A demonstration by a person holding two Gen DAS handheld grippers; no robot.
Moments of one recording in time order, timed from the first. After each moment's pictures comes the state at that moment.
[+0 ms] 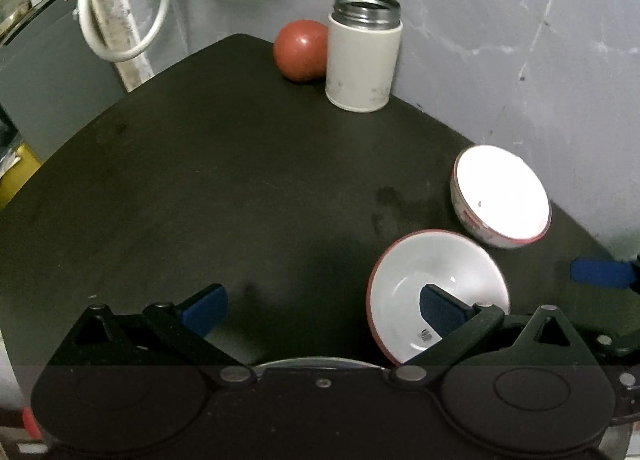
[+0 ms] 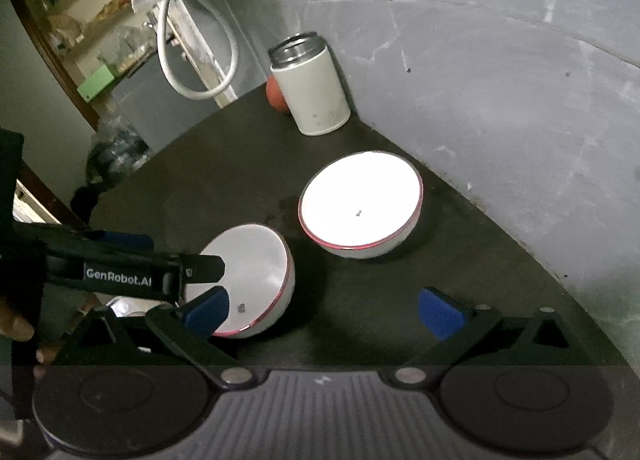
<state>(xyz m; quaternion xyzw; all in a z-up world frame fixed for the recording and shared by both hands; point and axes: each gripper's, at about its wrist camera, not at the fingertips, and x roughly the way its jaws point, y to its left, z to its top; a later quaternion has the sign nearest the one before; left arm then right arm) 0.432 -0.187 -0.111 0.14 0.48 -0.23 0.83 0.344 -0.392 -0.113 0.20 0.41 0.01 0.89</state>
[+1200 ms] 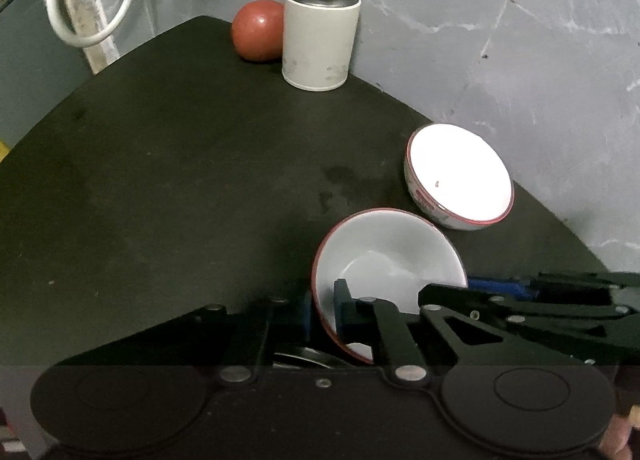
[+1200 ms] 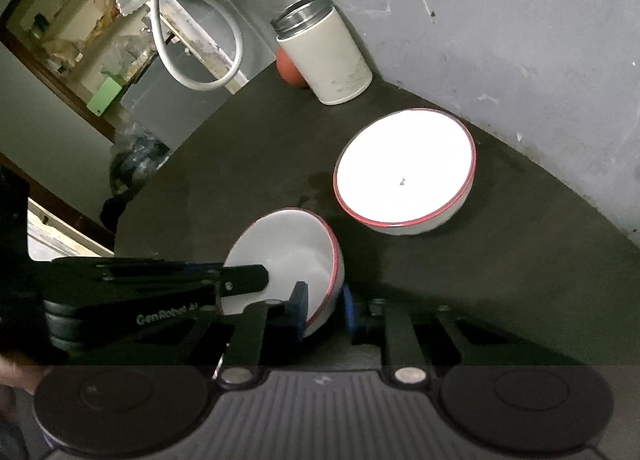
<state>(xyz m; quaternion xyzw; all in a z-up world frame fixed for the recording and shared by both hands) 0.424 -0.201 -0.116 0.11 0.51 -0.27 0.81 0.365 -0.386 -0.130 0.28 0.44 0.04 0.85</state>
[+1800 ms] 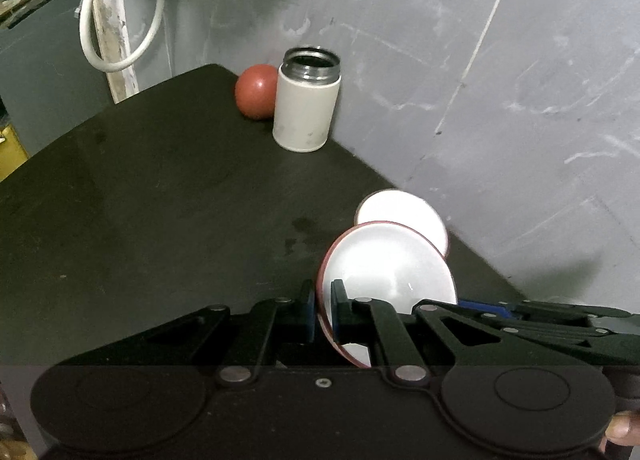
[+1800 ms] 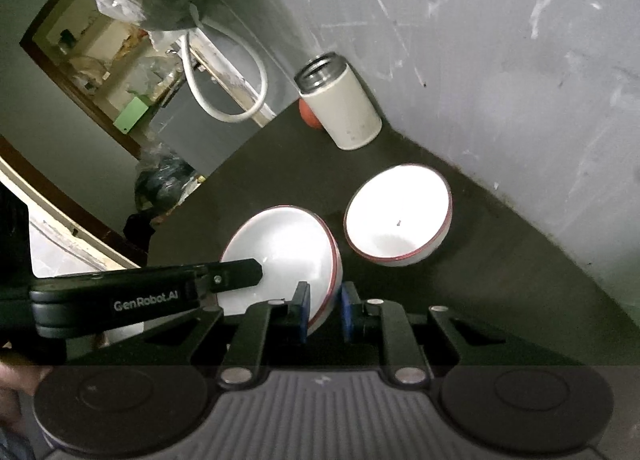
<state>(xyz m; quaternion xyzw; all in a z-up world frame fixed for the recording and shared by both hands) 0.387 -0.203 -0.062 0.05 0.46 -0.26 0.85 0.335 -0.416 -0.089 0.29 0.39 0.07 0.87</state>
